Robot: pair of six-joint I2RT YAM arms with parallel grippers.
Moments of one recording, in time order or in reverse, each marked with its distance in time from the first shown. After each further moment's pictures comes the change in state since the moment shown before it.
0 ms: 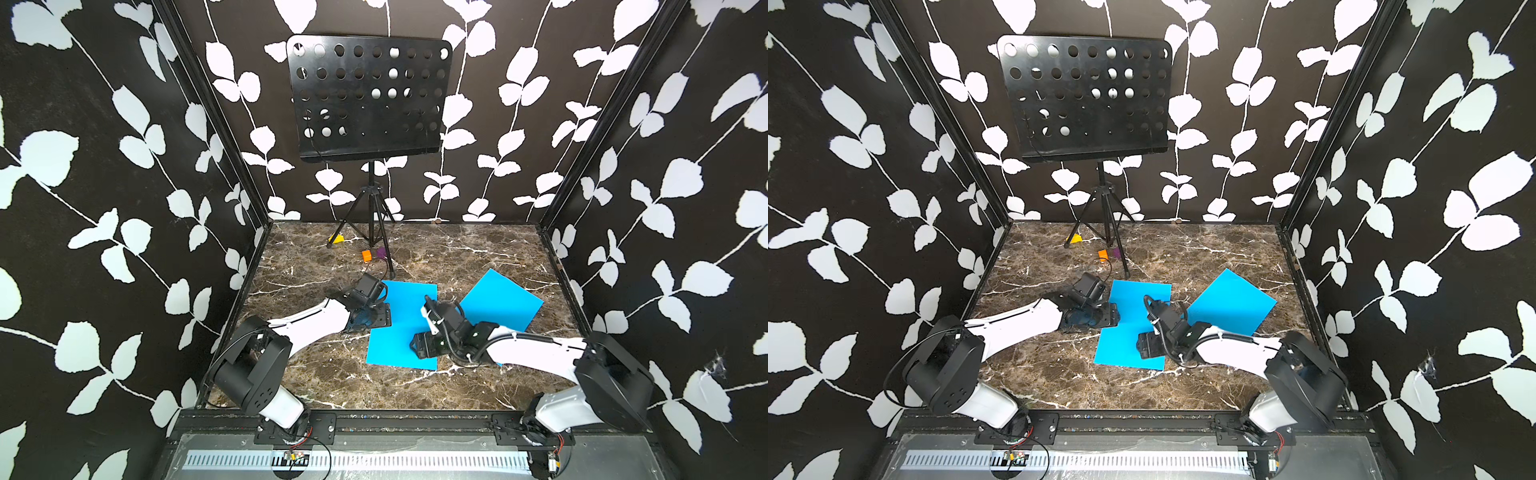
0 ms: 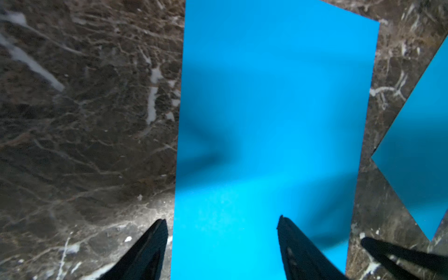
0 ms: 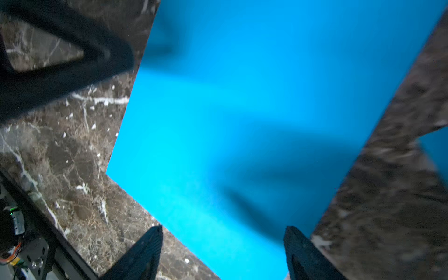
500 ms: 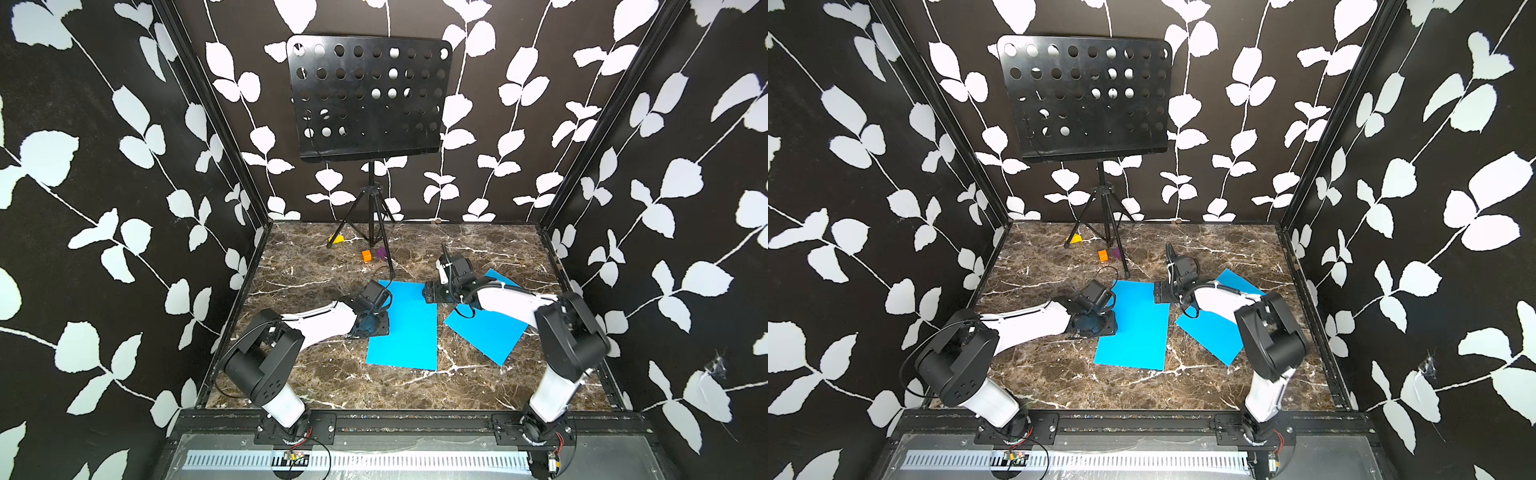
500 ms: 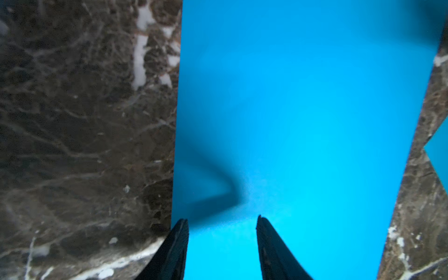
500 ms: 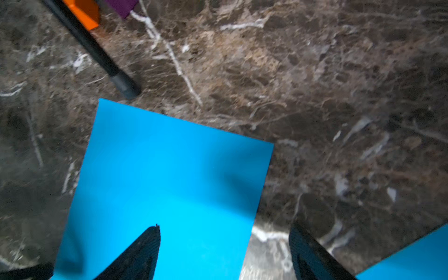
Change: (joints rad) left arm -0.022 0.069 -0.036 0.008 -0.028 -0.023; right arm -0.332 0.377 0.381 0.000 -0.011 -0.224
